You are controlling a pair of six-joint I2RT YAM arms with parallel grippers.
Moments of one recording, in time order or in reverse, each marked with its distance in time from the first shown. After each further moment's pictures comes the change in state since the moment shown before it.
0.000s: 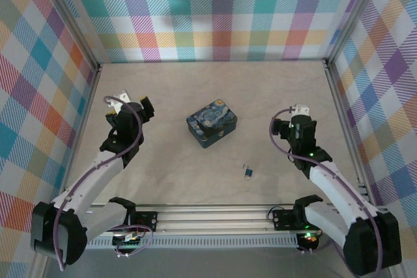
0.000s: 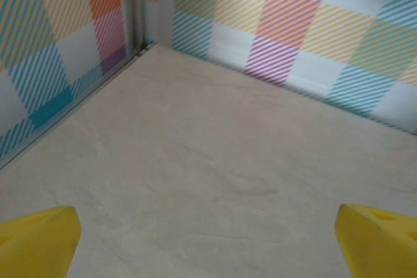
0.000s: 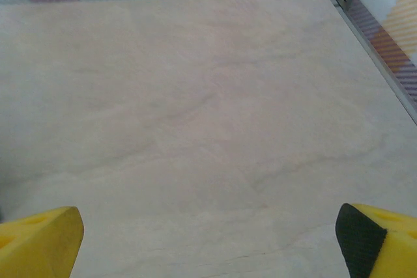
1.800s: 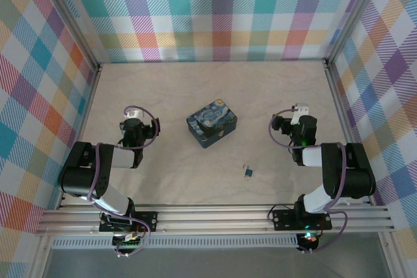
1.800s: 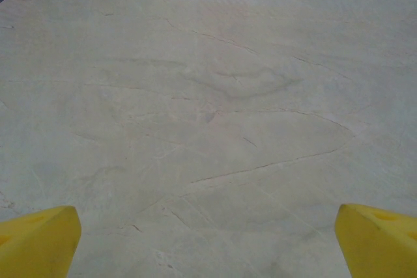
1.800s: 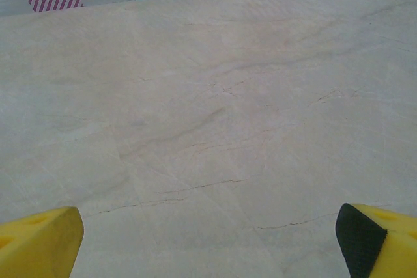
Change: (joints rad) left arm 0.193 0.512 -0.299 0.782 0.427 0.312; right arm -0.243 0.578 -0.116 0.828 -0.365 -0.053
